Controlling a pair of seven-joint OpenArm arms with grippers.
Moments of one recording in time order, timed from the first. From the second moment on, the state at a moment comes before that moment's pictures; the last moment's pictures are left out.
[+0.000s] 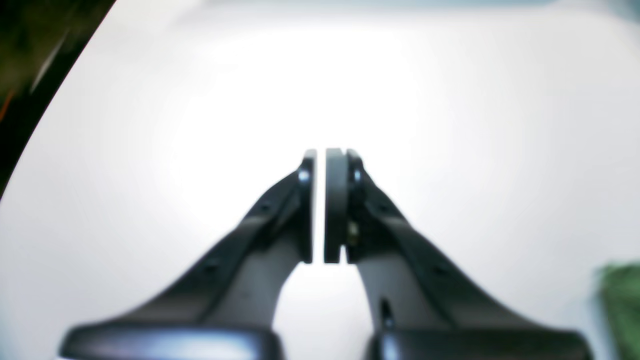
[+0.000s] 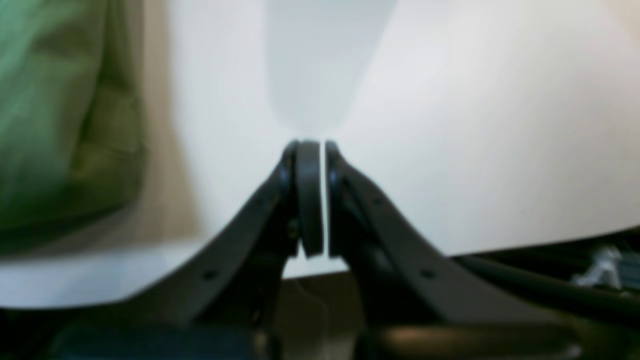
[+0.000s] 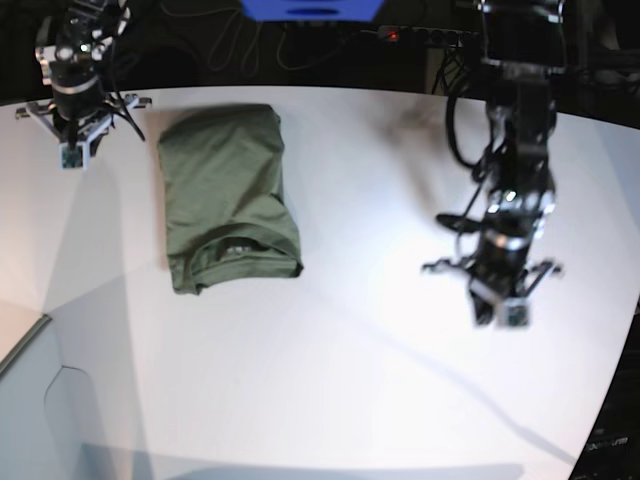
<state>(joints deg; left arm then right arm) 2.0 -7.4 -2.1 92.4 -4.6 -1.5 20.3 -26.8 -9.2 34.5 105.8 -19.2 25.9 -22.6</state>
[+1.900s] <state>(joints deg) 4.2 -6.6 7.8 6.4 -10.9 -2.3 -3.1 -14.2 3.7 8.2 6.5 -13.1 -10.6 29.0</state>
